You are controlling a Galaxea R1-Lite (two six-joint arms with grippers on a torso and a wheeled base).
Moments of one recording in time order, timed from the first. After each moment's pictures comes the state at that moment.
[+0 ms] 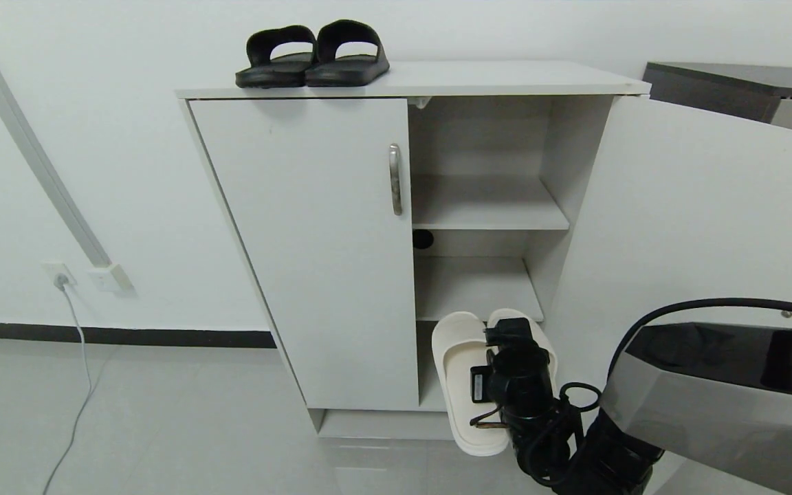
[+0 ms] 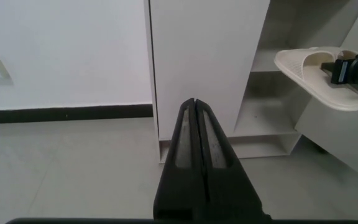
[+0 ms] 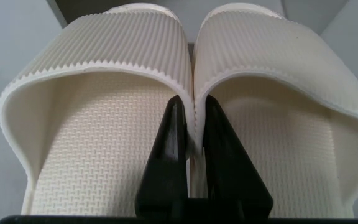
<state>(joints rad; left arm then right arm) 0.00 0.00 0.00 0.00 -0.06 -0.01 0.77 2.32 -0.84 -1.20 -0.67 0.21</state>
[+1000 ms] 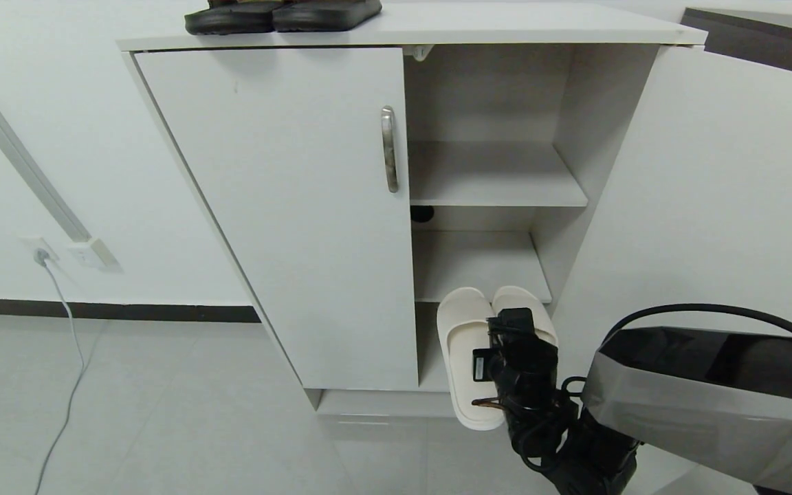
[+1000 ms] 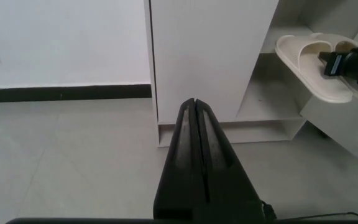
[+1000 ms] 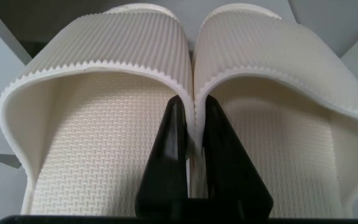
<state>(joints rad) 0.00 0.00 0.00 0.00 -0.06 -0.01 0.72 2.41 -0.90 -1.44 -0.69 0.07</state>
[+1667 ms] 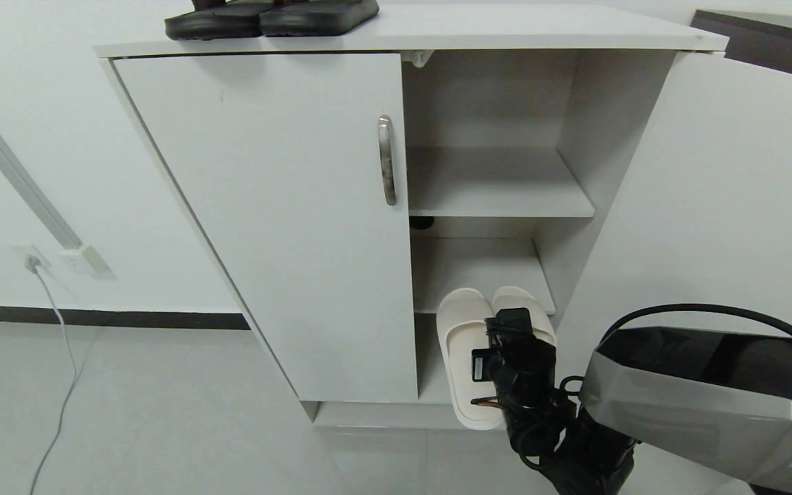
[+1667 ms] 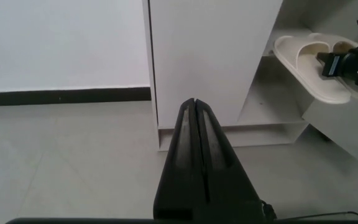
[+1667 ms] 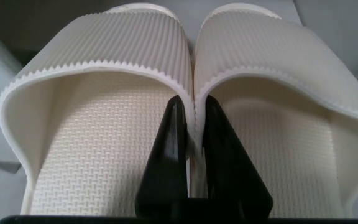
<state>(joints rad) 0.00 0.00 0.00 0.00 -0.06 -0.01 0.72 2.42 -0.91 -1.43 -0.68 0.06</state>
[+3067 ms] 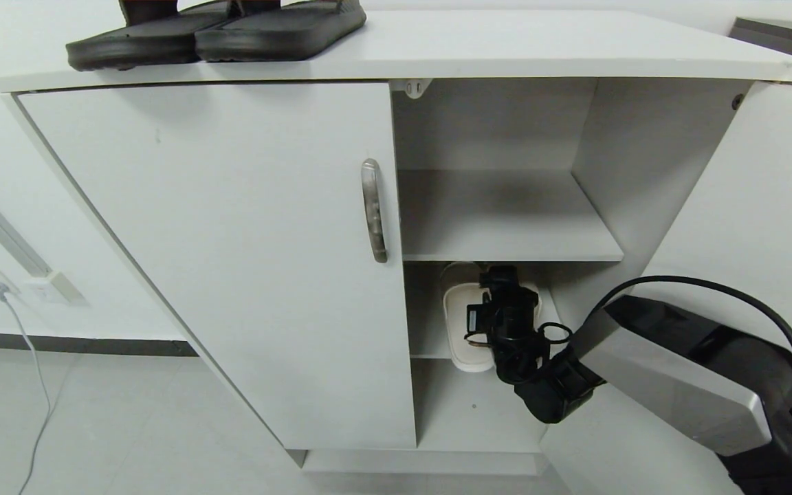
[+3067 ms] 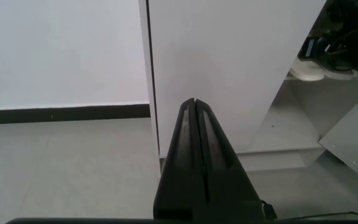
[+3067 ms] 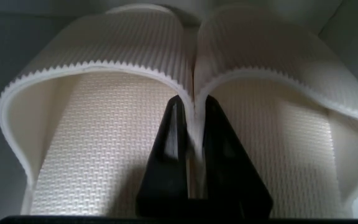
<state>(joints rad) 0.00 0.00 0.00 0.00 -0.06 -0.01 0.58 2.53 -1.38 -1.08 -0.57 0.06</state>
